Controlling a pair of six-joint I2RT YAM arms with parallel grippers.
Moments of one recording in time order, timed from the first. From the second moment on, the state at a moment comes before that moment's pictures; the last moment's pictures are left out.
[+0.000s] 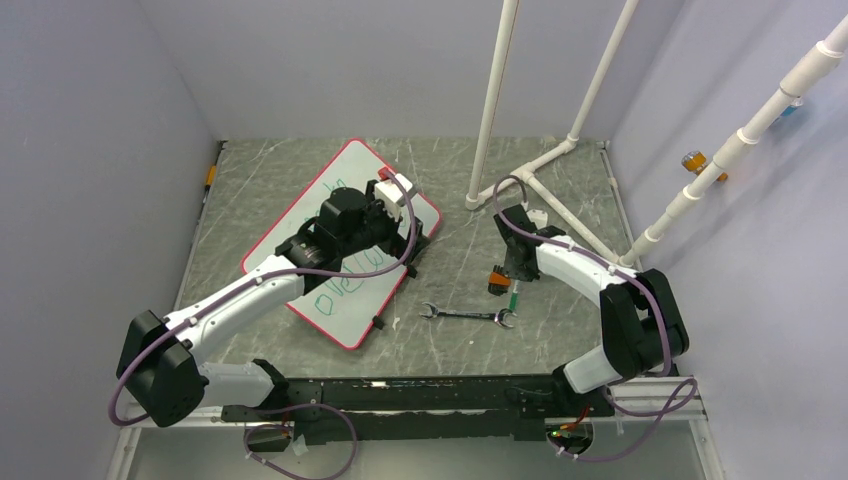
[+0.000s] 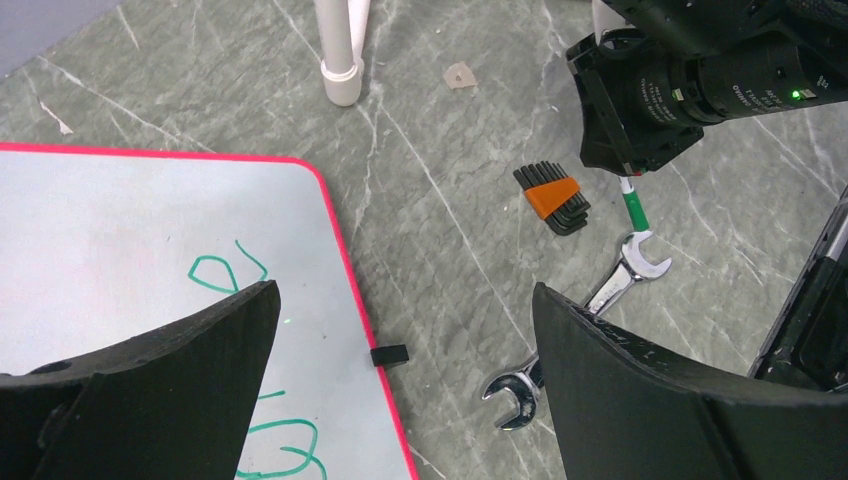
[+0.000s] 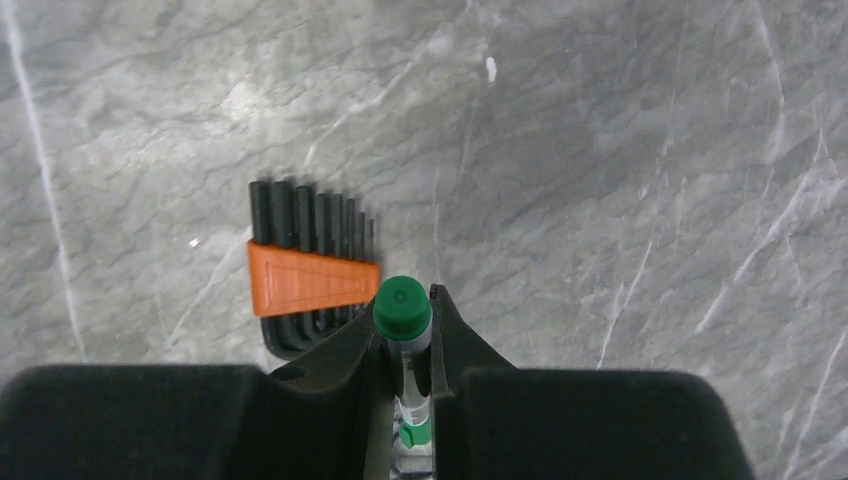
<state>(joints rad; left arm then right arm) -0.71 1.26 0.98 -0.04 0.17 -0.02 0.41 1.48 0.88 -0.60 0.36 0.59</state>
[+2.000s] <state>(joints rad) -0.65 0.84 1.10 -0.61 -0.64 -0.12 0.35 0.84 0.65 -0.05 -0.04 0.45</state>
